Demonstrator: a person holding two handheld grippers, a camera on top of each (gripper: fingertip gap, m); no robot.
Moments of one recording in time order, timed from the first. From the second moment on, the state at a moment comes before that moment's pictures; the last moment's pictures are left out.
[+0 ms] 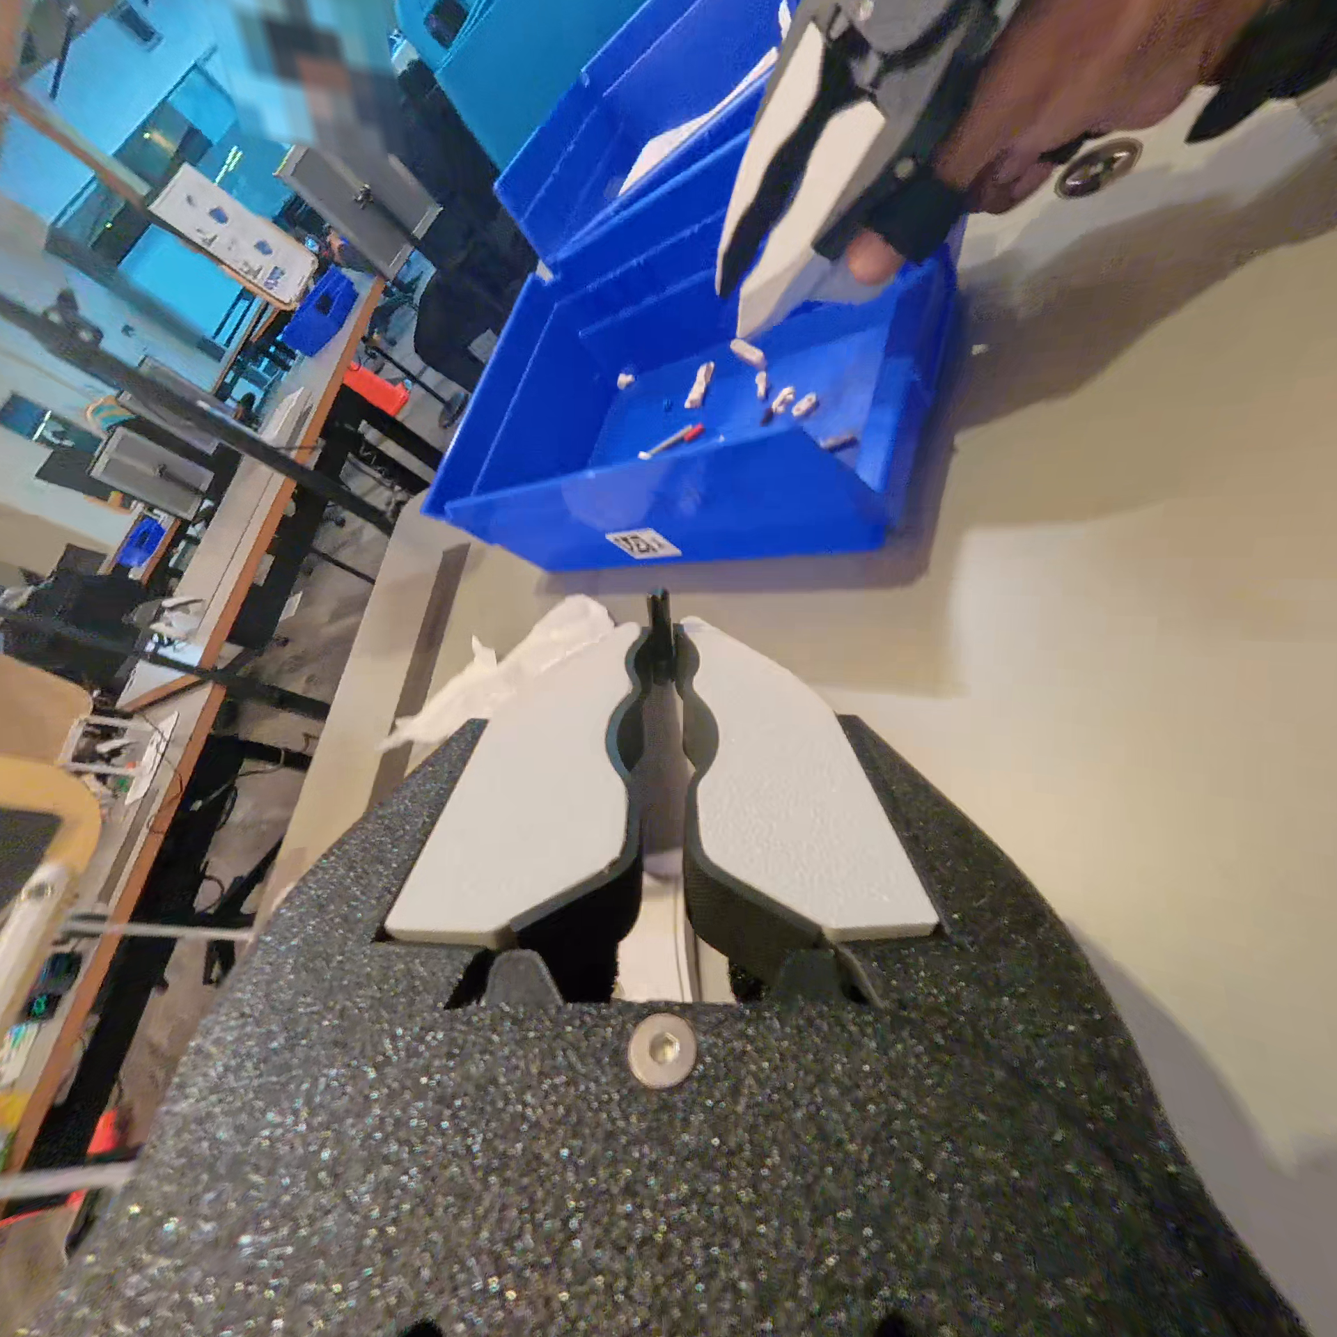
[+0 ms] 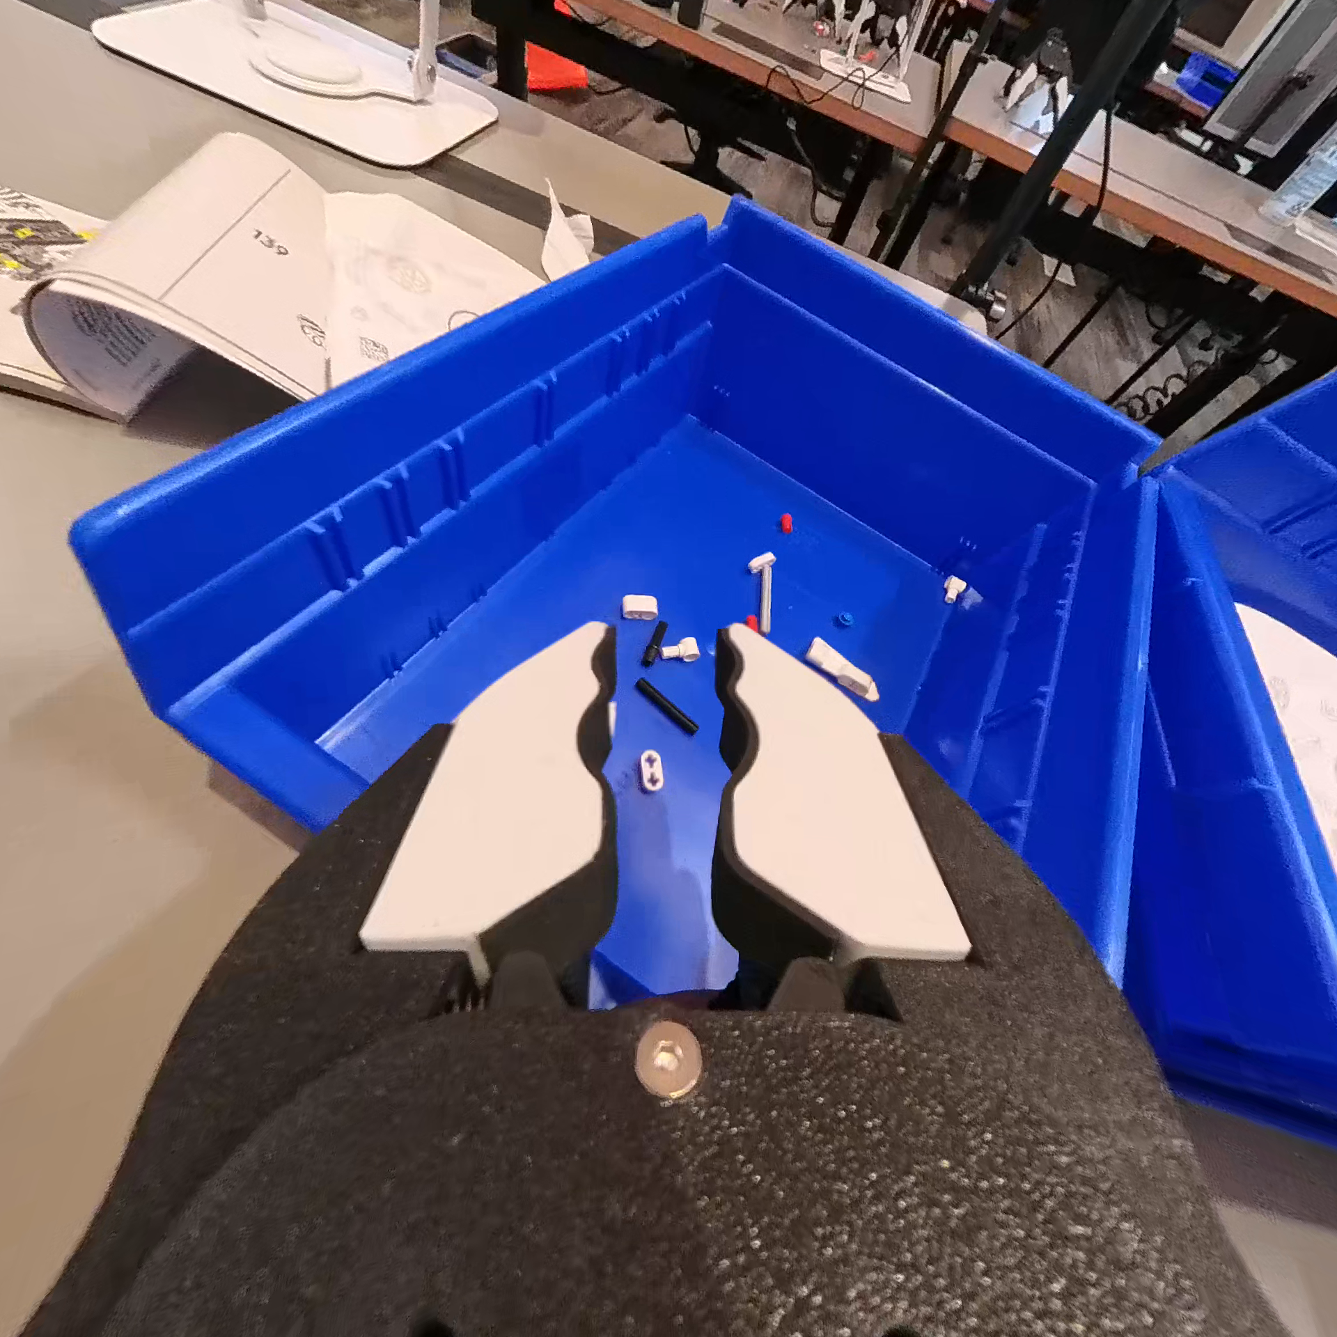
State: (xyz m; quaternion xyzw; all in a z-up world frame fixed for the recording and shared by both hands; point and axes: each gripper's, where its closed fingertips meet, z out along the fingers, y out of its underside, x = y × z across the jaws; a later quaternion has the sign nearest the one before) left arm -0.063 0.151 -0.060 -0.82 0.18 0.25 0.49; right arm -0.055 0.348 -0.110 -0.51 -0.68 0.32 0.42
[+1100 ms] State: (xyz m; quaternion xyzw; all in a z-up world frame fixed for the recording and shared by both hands) left arm -0.113 0.069 -0.058 -0.84 -0.01 0.10 0.53; right arm -0.008 0.191 -0.077 -0.32 -0.77 0.43 0.36
